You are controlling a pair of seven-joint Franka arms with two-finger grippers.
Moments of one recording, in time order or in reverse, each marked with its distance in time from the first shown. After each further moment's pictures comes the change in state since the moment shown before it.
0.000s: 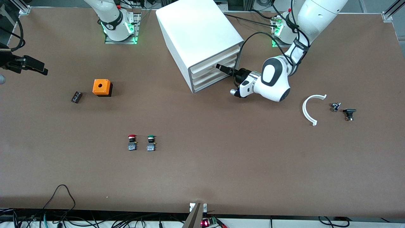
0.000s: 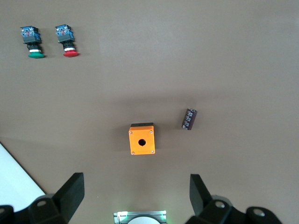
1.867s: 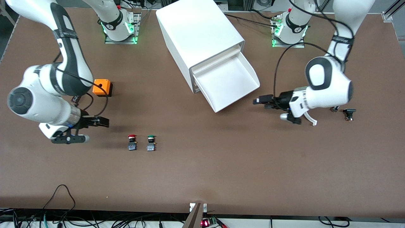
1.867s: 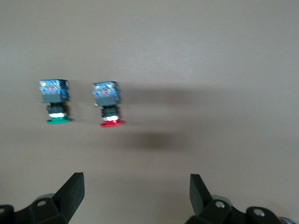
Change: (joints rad) left arm 0.128 -0.225 0.220 0.127 0.292 0.217 0.038; right arm 0.194 0.443 0.018 0.005 0.101 0.527 0.096
